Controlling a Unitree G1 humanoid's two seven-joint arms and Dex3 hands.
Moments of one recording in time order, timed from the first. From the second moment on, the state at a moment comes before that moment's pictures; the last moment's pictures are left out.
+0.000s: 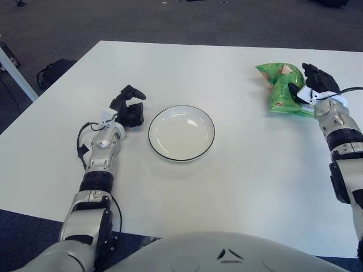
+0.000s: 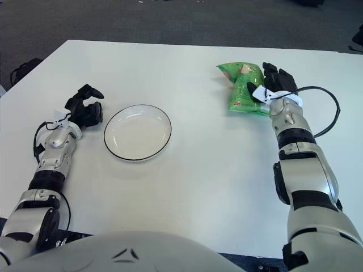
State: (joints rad) left arm -0.33 0.25 0.13 0.55 -0.14 -0.28 -0.23; right arm -0.82 -0.63 0.17 1.11 -0.57 -0.17 -0.20
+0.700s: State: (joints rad) left arm -0.32 0.25 0.13 0.54 -0.14 -0.28 -0.22; right arm -0.85 -0.60 0.21 1.12 -0.53 -0.25 -0.15
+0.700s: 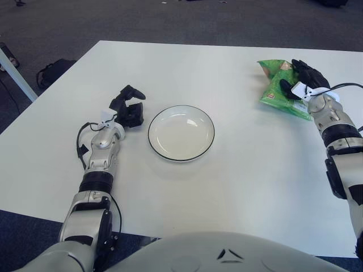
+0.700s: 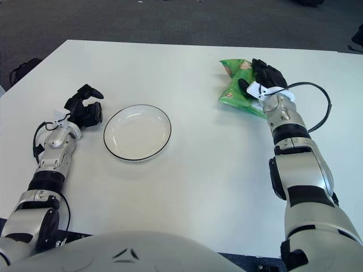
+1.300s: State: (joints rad) left arm -0.31 0.25 0.12 0.53 -0.13 -0.28 -0.22; right arm -0.59 -0.75 0.23 0.71 -0.53 -0.41 0.11
